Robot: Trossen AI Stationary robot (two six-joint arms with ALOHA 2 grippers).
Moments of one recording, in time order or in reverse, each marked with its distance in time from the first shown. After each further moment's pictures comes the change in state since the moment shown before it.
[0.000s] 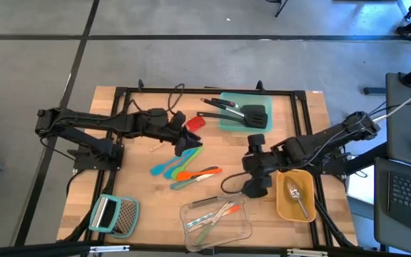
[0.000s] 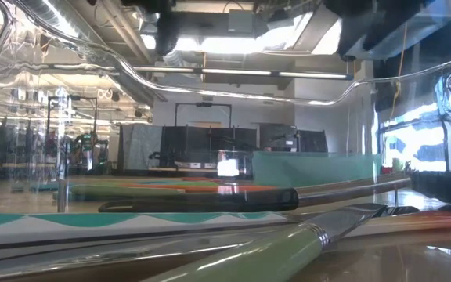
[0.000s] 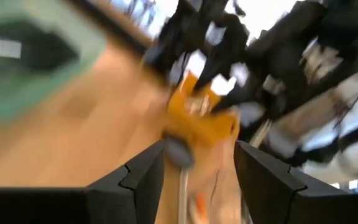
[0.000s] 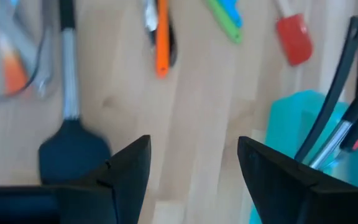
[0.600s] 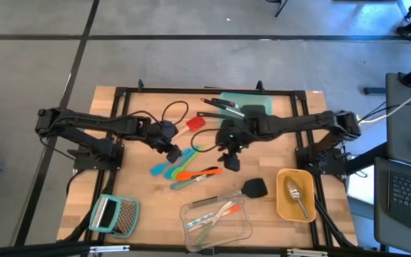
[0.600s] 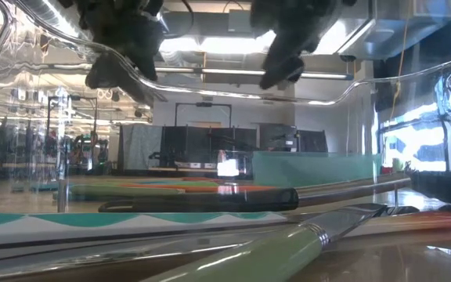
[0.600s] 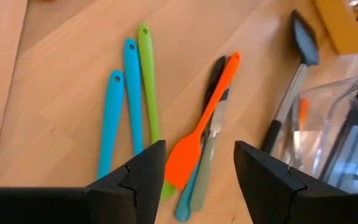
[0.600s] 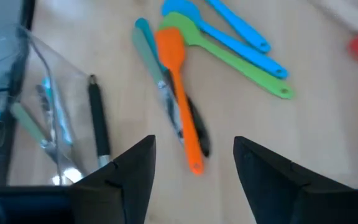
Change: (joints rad) left arm -0.028 0.000 -0.011 -0.588 -0.046 -0.164; right arm -0.384 0.191 0.000 0.433 -0.549 0.064
